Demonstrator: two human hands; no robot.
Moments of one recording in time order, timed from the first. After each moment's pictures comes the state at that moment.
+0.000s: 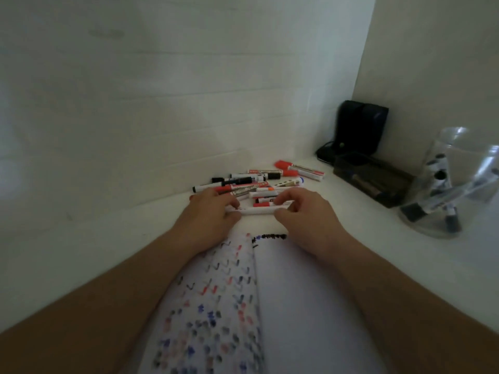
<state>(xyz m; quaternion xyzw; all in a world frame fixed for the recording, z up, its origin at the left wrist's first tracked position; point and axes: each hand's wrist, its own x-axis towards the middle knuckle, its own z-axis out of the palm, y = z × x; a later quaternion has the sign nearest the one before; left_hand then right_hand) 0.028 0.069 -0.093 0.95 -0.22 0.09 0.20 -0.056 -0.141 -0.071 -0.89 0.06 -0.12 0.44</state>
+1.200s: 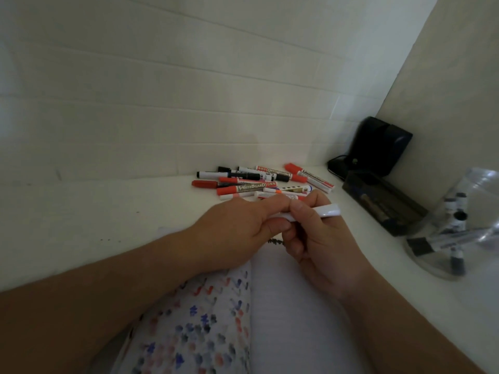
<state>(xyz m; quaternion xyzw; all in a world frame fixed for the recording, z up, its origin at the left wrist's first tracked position) -0.024 0.043 -0.076 0.86 -0.40 0.08 0.31 -0.070 -0.132 -0.069 -0.62 -0.06 -0.03 0.78</state>
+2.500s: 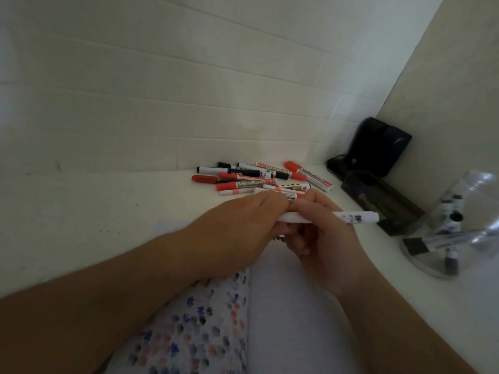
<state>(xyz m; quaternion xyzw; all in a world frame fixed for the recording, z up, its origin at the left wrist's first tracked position) -0.041 0.043 -0.076 0.83 -0.44 0.17 0.29 -0.075 -0.135 -0.063 -0.61 -0.06 -0.01 0.79</state>
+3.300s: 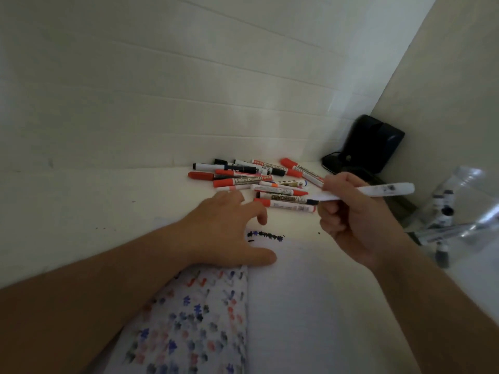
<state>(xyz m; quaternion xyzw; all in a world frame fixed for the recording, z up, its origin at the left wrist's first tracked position) -0.028 0.054 -0.077 0.93 -0.30 -0.04 0.18 -0.069 -0.176 -0.030 -0.66 0.00 -0.03 0.75</state>
